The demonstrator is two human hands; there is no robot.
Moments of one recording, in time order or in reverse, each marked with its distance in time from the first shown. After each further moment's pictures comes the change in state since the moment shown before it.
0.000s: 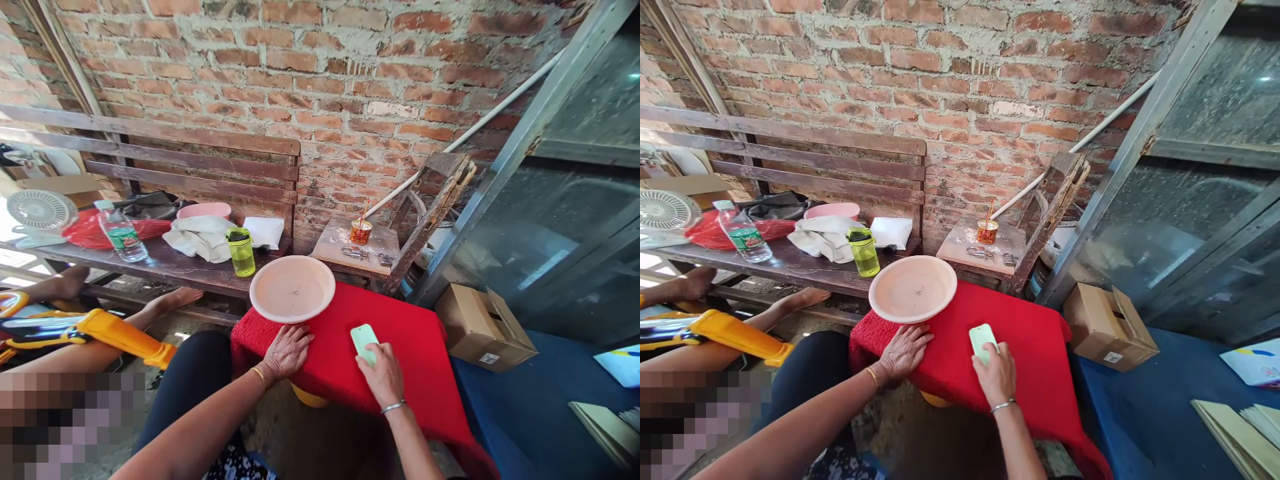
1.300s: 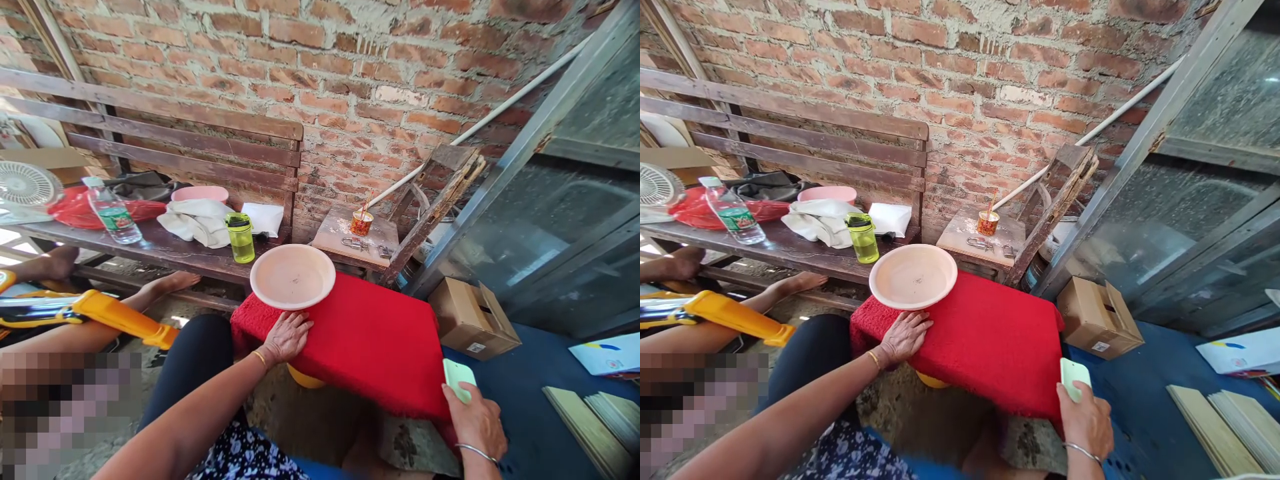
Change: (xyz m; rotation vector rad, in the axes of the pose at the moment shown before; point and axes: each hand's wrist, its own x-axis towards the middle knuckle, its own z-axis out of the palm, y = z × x) left_hand 0.004 0.004 -0.003 -0.018 0.003 -0.001; right_hand -0.069 0.148 -0.094 -0.294 0.087 0.672
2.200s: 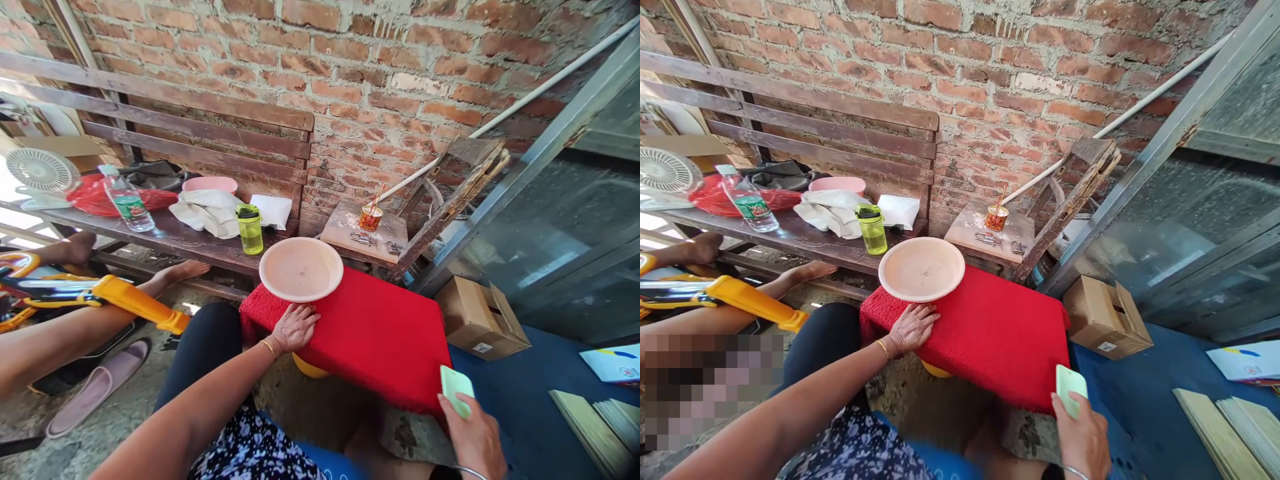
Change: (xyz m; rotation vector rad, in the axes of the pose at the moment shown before) left_hand 0.000 0.001 -0.001 -0.039 -0.008 -0.002; right_hand -0.037 0.001 -0.005 0.081 -0.090 -0.035
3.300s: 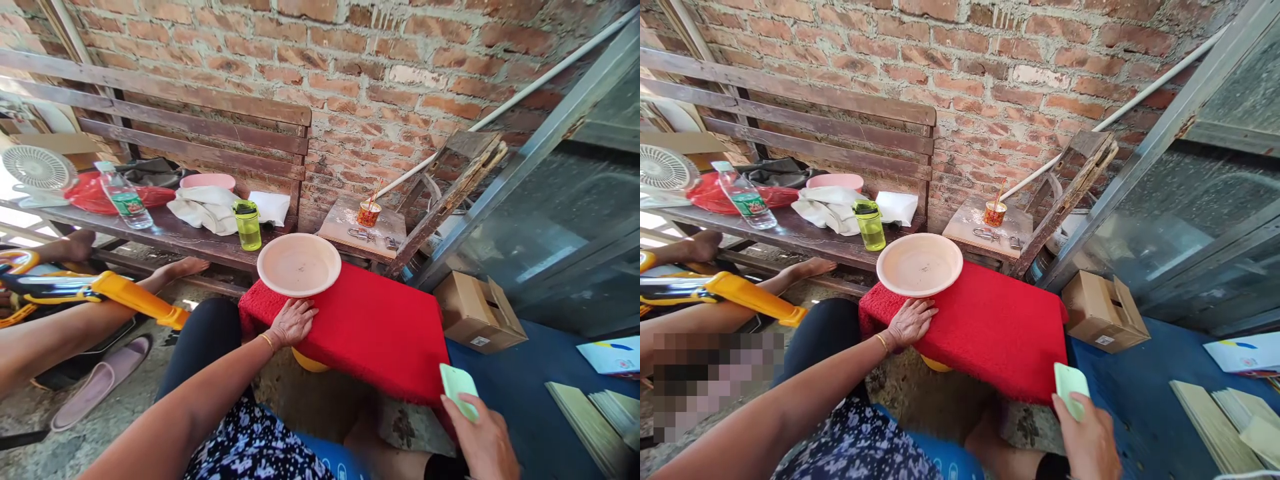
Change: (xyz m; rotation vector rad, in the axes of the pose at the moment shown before) left_hand 0.001 0.001 -0.004 0.010 -0.021 -0.004; right_hand -0.016 -0.002 -0.028 0.047 -0.023 -0.010
